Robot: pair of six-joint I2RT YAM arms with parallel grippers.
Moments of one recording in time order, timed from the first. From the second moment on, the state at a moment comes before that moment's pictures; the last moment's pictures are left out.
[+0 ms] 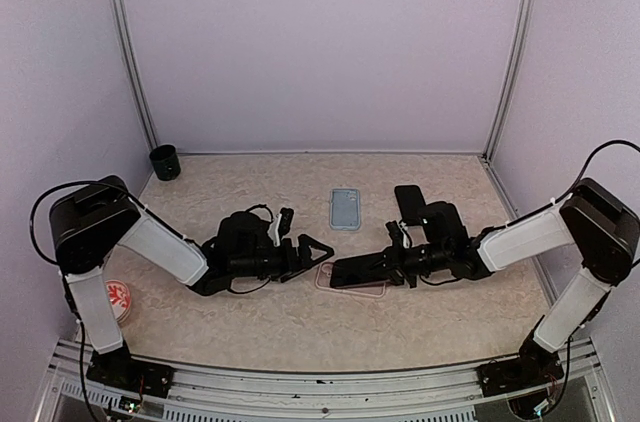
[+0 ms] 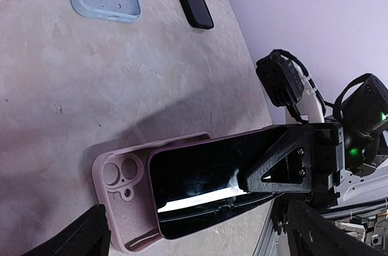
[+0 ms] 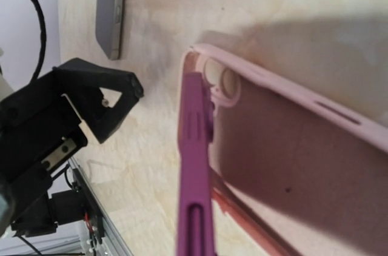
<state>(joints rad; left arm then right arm) -0.84 1.86 0.70 0.81 0.32 -0.94 0.68 1.62 0.61 0.39 -0.58 1.04</state>
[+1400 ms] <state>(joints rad) -0.84 1.94 0.76 0.79 0.35 -0.97 0.67 1.76 0.62 0.55 -0.65 1.12</state>
